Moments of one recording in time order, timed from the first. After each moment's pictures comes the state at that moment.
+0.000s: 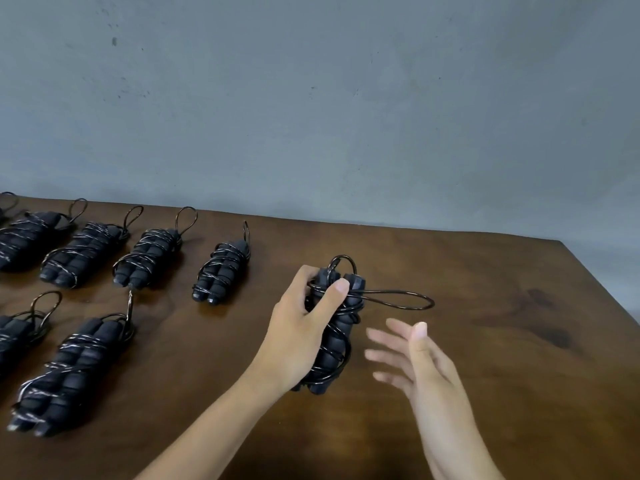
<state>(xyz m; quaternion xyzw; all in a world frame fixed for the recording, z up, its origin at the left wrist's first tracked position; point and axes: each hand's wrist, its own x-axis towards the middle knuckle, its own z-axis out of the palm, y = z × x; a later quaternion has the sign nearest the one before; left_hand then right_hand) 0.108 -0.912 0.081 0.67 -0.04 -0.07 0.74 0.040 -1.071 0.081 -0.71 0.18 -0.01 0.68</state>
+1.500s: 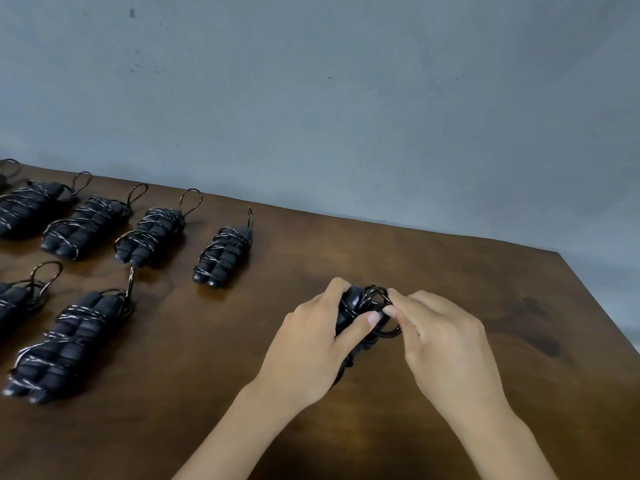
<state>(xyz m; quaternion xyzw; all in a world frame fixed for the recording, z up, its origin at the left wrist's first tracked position) 0.086 -0.918 0.074 0.86 -0.15 -0.01 0.48 0.068 -1.101 0.105 -0.95 -0.15 -0.27 0.10</state>
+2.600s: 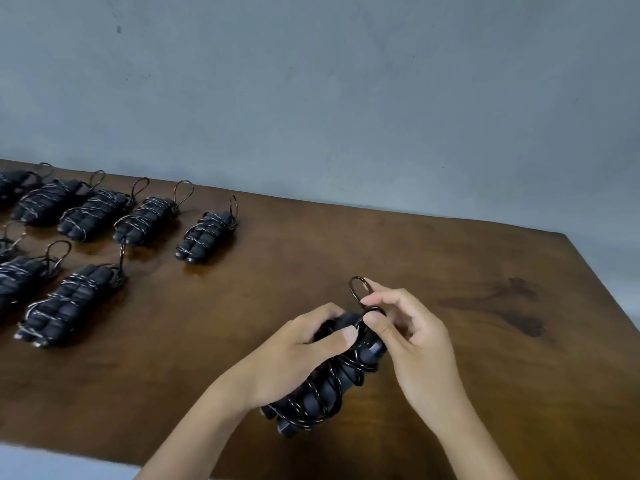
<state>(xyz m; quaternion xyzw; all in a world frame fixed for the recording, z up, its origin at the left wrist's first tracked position) 0.029 -0.986 0.082 0.75 -0.14 -0.21 0.60 0.022 -1.182 0.081 -0.80 -0.05 -0.05 0.59</state>
